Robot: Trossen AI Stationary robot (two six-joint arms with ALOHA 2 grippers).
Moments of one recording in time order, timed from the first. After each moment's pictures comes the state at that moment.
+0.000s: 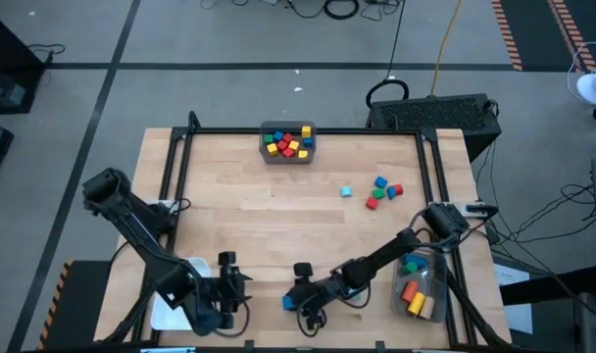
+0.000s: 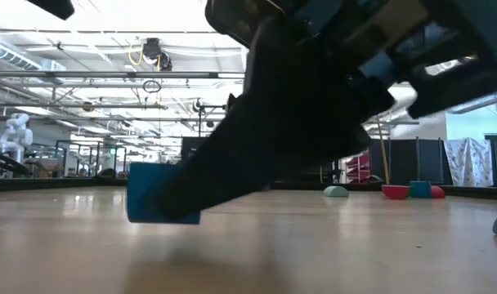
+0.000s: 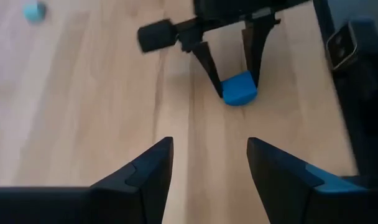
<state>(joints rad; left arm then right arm) -0.84 1.57 1.16 -0.66 -0.57 -0.67 0.49 2.16 1.27 0.23 0.15 0.25</state>
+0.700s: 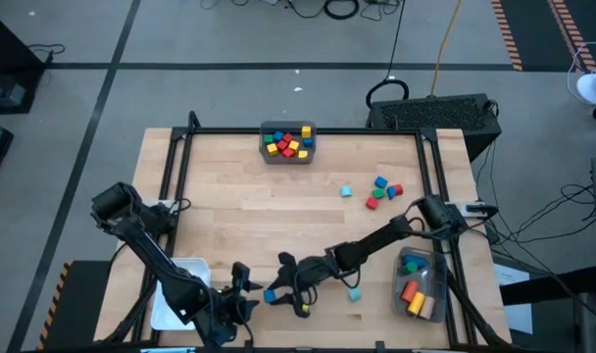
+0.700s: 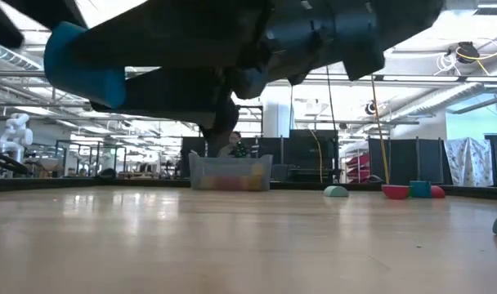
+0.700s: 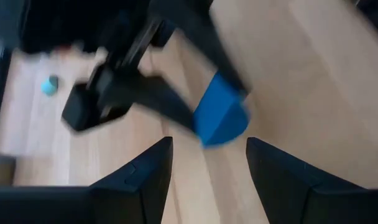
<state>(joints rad) -0.87 1.74 1.16 -0.52 -0.69 -0.27 0.37 2.16 1.27 0.54 -0.09 0.34</state>
